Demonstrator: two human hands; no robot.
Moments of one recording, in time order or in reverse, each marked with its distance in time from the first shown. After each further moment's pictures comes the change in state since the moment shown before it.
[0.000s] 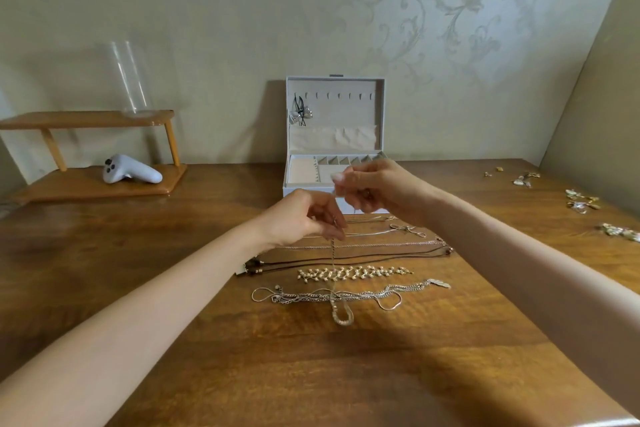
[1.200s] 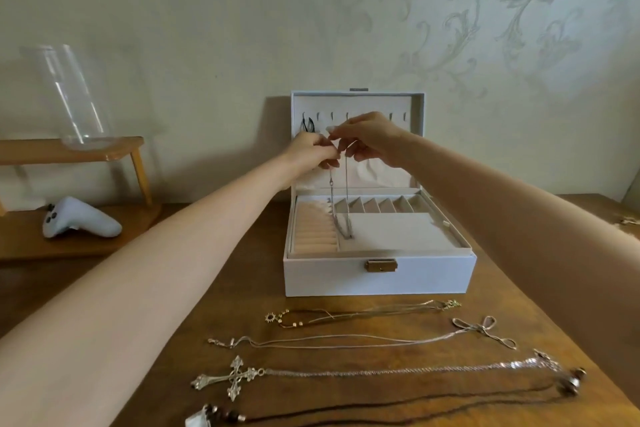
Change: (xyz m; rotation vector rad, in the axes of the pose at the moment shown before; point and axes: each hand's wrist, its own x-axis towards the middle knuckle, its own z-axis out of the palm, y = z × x) left_hand 0.210 -0.063 -0.115 0.035 0.361 -0.149; right_hand 0.243 0.026 -0.093 -0.099 0.291 0.076
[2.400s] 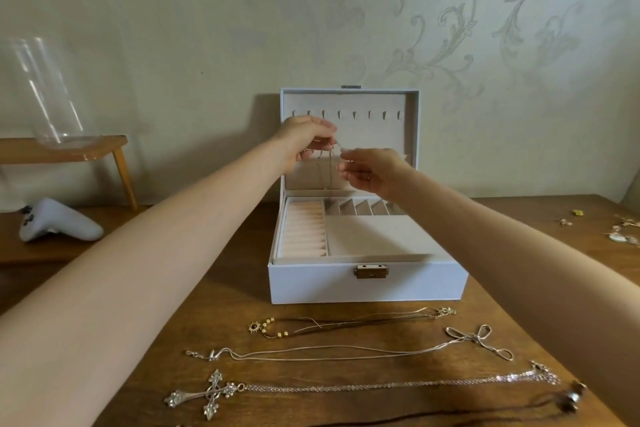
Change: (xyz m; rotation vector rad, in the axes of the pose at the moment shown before) left_hand 0.031 0.005 0.000 -0.269 0.084 -0.139; right_hand -0.015 0.044 0.004 0.527 0.085 0.232
